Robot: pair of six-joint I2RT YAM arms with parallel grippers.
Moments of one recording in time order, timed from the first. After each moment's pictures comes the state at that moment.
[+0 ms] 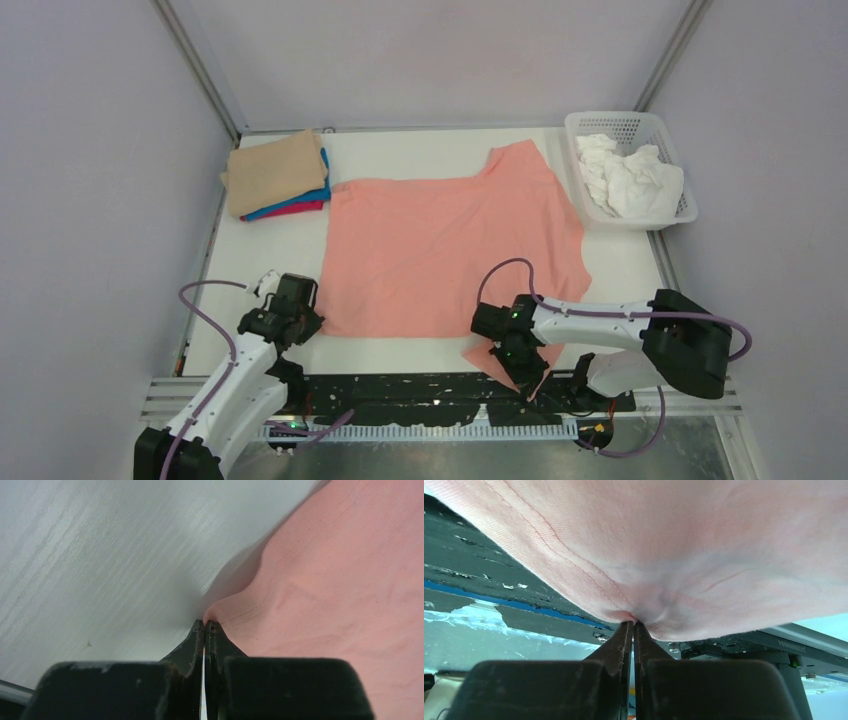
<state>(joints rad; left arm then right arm) -0.27 0.72 0.34 -0.73 -0.27 -0.99 1.09 1.33 0.59 -0.95 -0.17 0.59</state>
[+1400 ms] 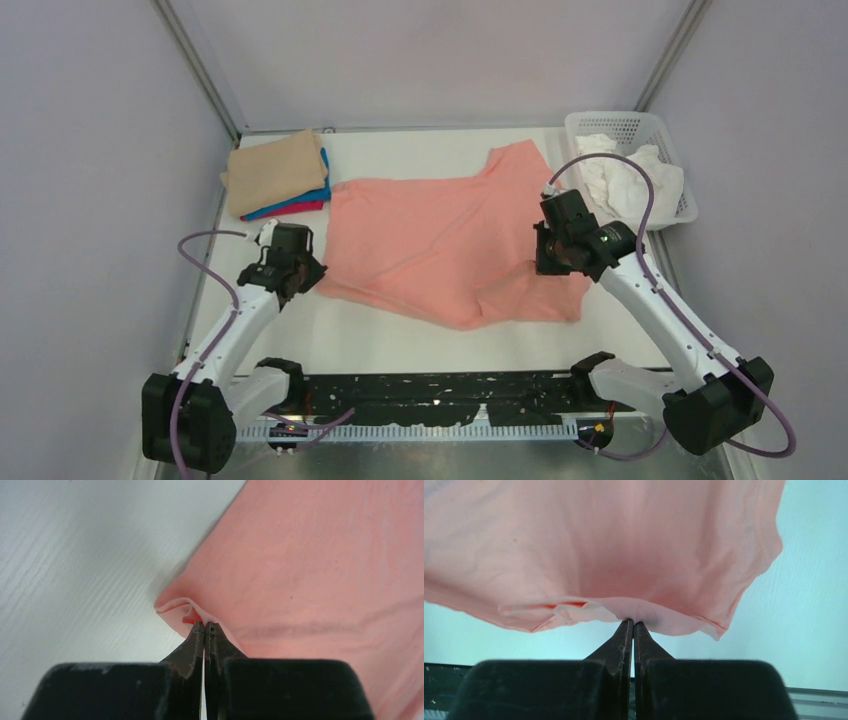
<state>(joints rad) -0.20 1.01 0.64 -0.55 -0.21 -0.88 0.44 1.08 1.03 -1.00 0.13 0.40</state>
